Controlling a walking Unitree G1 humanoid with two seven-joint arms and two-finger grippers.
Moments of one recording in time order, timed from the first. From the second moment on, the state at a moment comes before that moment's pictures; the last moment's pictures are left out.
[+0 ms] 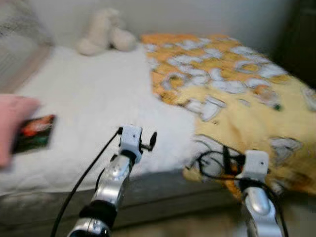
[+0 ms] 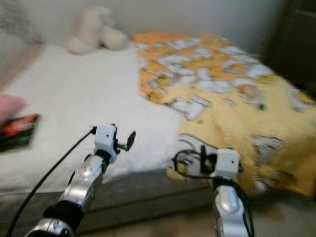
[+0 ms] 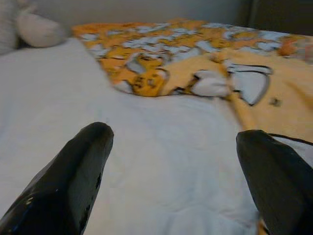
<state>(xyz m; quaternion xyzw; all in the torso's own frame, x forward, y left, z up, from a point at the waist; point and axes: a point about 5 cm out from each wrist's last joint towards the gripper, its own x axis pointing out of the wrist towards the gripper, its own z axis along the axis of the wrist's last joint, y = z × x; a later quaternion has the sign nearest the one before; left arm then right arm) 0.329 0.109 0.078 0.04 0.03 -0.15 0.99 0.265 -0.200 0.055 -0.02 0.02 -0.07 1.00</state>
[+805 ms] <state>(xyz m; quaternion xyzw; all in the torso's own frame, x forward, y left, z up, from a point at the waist) 0.331 0.112 0.069 0.02 0.05 -0.14 0.99 0.263 -0.194 0.054 -0.03 0.02 -0.05 1.00</state>
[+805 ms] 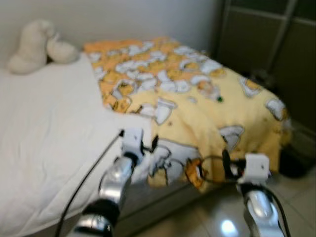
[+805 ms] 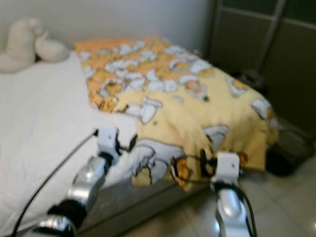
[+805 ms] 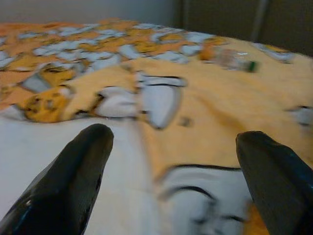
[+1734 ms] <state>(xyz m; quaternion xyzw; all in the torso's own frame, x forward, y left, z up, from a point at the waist) 0.306 0.163 0.026 0.11 0.10 0.07 0.99 0.205 -0.199 0.026 -0.07 0.11 0.08 0.99</state>
